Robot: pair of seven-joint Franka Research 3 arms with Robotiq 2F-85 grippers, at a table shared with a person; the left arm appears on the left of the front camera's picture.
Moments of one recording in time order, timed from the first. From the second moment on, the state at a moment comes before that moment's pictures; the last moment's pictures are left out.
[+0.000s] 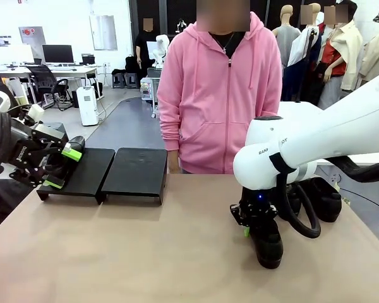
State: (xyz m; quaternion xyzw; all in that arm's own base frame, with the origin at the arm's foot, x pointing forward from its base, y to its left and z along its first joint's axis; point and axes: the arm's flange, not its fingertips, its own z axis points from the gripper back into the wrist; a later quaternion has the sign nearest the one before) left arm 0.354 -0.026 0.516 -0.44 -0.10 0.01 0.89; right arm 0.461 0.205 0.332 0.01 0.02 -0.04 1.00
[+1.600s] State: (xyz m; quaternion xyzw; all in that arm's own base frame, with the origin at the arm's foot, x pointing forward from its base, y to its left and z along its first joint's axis) left arm 0.354 -0.026 0.516 -0.44 -0.10 0.01 0.89; right arm 0.349 0.287 0.436 0.08 0.01 -0.05 1.00
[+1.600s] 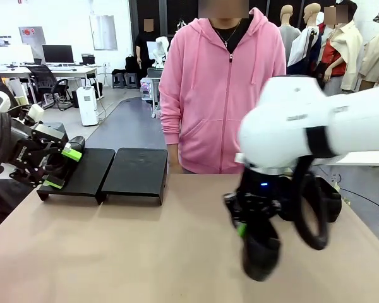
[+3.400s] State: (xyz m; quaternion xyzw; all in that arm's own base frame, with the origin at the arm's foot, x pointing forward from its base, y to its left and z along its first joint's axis) left arm 0.354 -0.025 0.516 -0.44 -0.10 0.01 0.89; right arm 0.356 0.426 0.459 0.03 -0.01 -0.02 1.00
